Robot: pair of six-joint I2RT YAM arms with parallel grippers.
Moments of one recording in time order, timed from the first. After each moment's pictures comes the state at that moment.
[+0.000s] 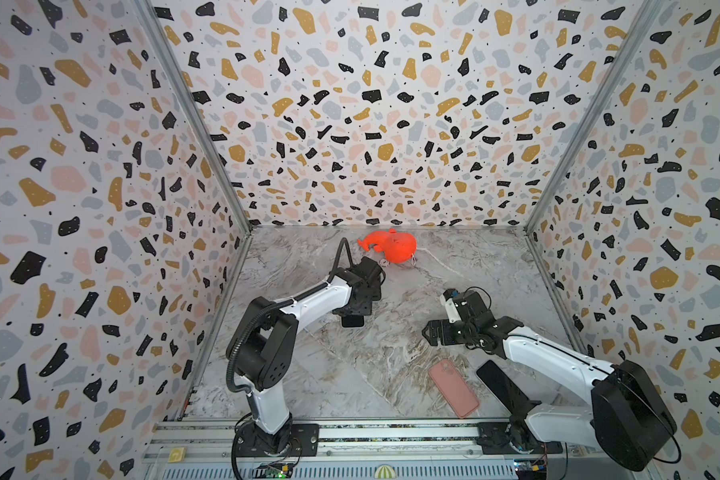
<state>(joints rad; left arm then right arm) -0.56 1.80 1.32 -0.81 -0.25 -0.51 0.56 1.27 0.67 -0.34 -0.16 0.41</state>
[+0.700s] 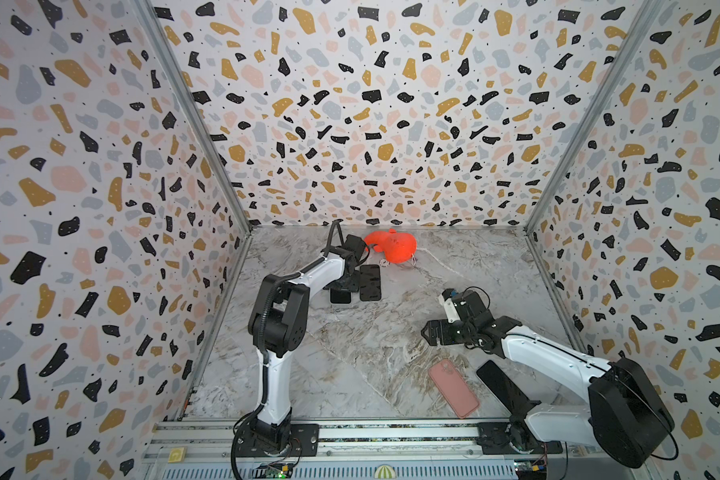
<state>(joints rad) -0.39 2.08 1.60 -0.81 -0.27 -0.30 0.56 1.29 0.67 -0.32 -0.17 0.40</state>
